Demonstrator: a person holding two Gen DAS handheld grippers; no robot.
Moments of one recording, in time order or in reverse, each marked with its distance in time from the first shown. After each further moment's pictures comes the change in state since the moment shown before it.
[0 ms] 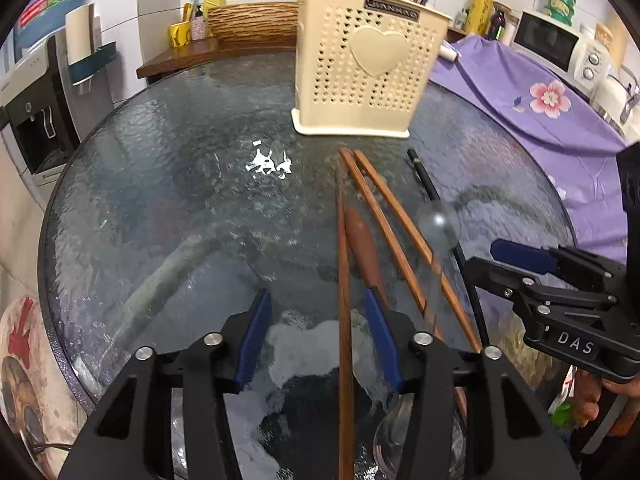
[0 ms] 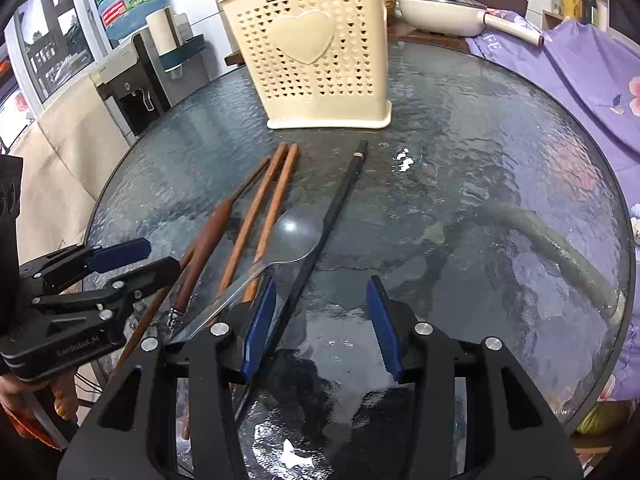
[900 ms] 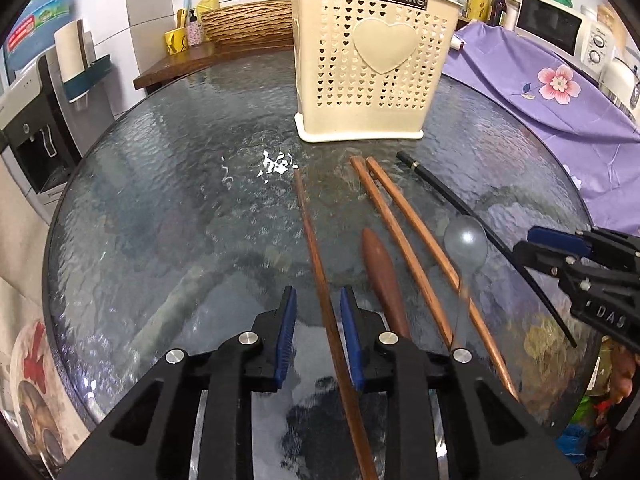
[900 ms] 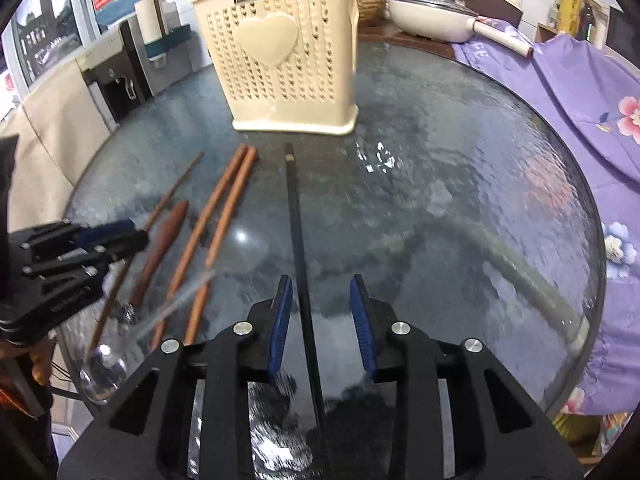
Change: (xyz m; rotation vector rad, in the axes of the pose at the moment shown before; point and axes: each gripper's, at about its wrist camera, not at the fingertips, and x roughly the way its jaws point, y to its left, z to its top) left arm 0.019 0.004 0.025 0.042 0.018 0.049; right arm -0.005 -0.028 0.018 -0.040 0.015 -0.074
